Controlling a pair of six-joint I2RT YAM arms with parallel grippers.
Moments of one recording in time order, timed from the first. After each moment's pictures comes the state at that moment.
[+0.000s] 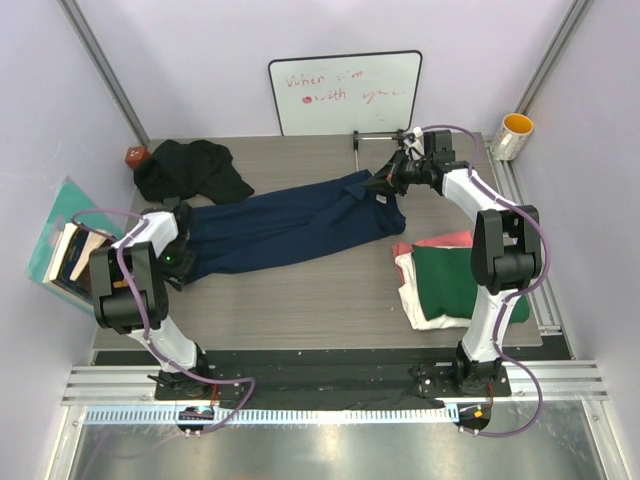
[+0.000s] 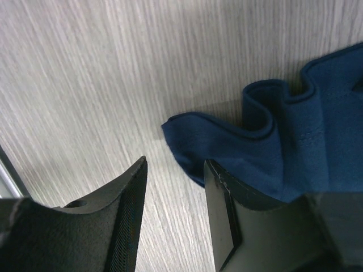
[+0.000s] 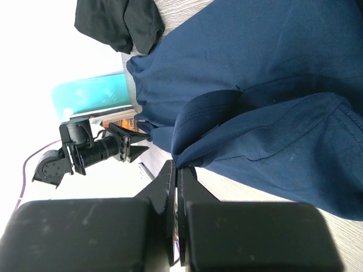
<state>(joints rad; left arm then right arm) 0.15 1.67 1.04 -0.93 -0.45 -1.22 0.12 1.96 1.50 -0.25 -0.79 0.80</state>
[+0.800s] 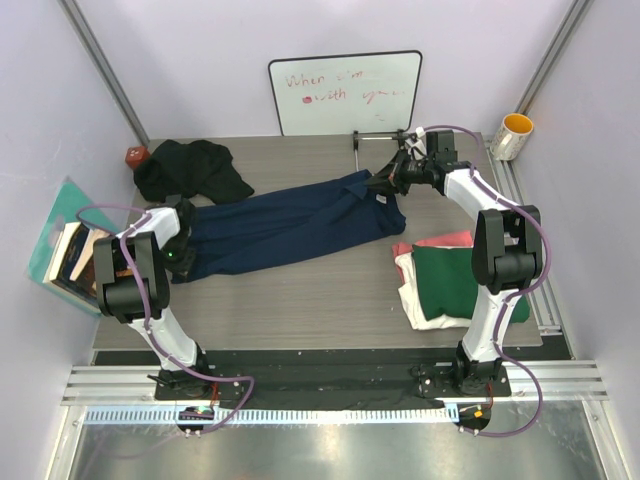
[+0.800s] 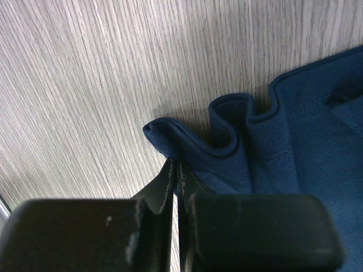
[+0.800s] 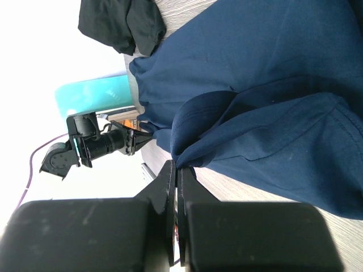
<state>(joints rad) 0.15 1.77 1.09 -0.90 -0.45 -1.21 0.11 1.96 1.49 -0.25 -0.80 0.81</state>
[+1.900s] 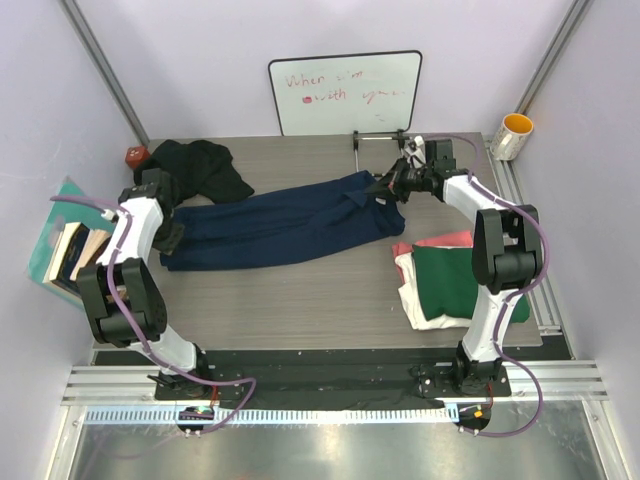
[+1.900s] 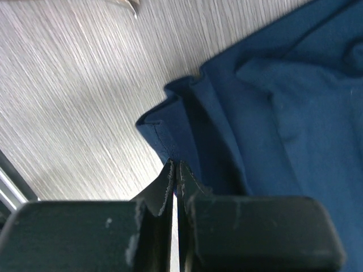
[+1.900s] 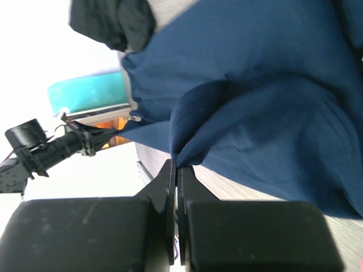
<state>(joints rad) 0.18 1.60 1.26 -1.01 -0.40 -1.02 0.11 1.96 1.44 -0.20 -0.81 0.80</state>
